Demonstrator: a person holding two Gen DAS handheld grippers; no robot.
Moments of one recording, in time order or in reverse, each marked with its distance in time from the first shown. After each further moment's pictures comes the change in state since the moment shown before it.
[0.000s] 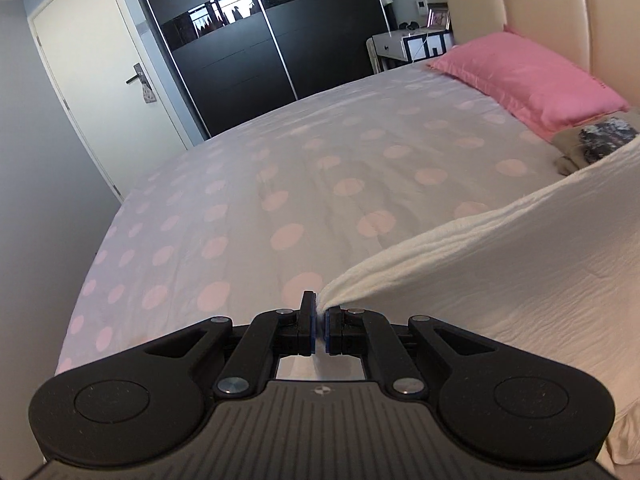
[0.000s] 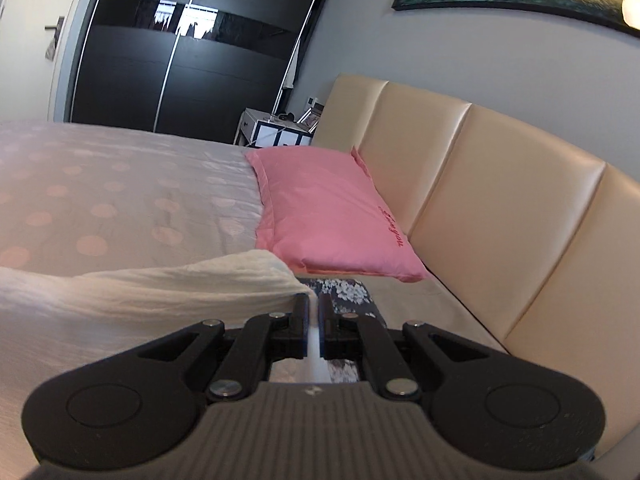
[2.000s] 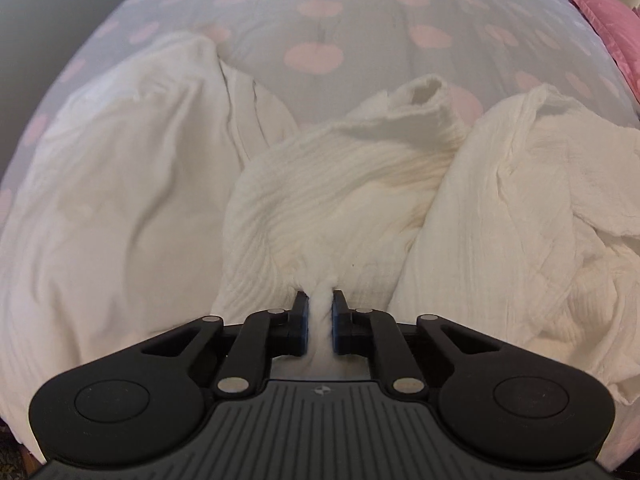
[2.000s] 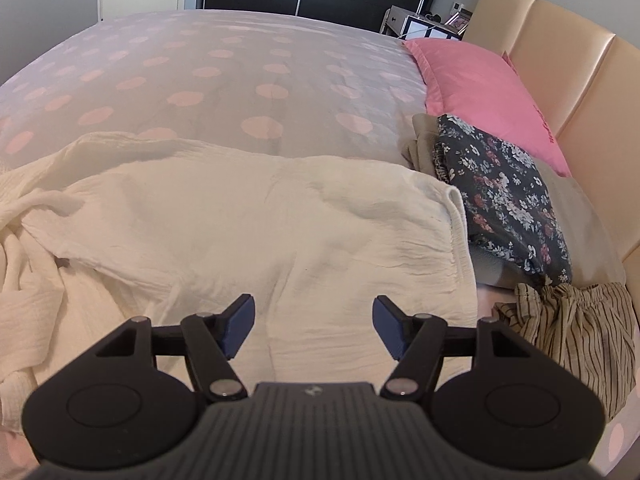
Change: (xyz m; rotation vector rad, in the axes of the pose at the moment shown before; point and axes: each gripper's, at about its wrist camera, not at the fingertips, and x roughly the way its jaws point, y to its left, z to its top) left arm -0.013 0.141 -0.206 -0.436 0.492 -0.060; right arm -0.088 0.086 -0.104 -0.162 0.284 0.384
